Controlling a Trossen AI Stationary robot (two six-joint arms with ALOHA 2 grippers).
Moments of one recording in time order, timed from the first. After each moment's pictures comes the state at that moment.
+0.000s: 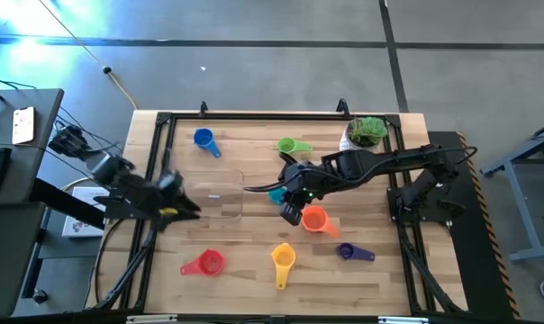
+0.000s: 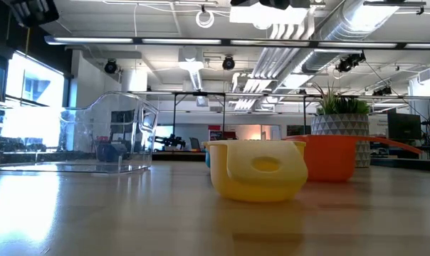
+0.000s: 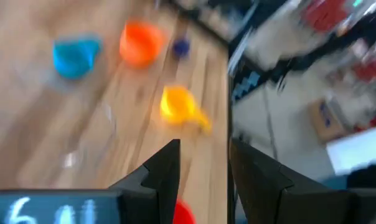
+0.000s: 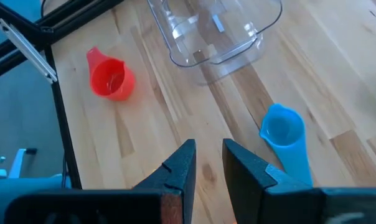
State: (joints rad) left arm -0.57 0.67 0.77 -0.63 -0.27 -0.89; right arm 0.17 1.71 1.77 -0.97 0.09 0.60
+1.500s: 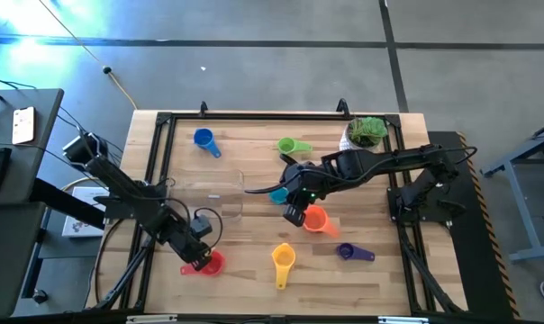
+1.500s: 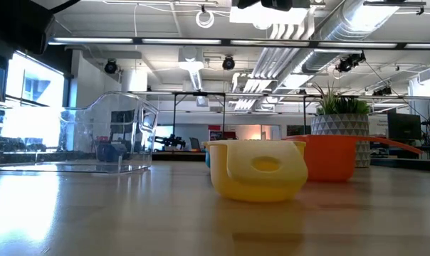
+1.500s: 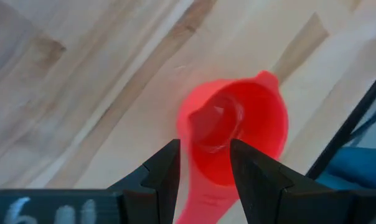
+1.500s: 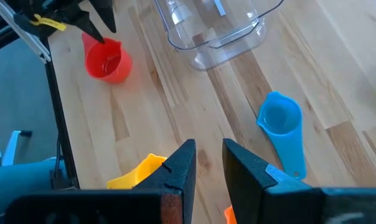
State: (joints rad) left arm -0.71 1.32 0.77 -0.64 -0.06 -1.41; right arm 0.17 1.71 1.77 -1.01 0.06 0.57
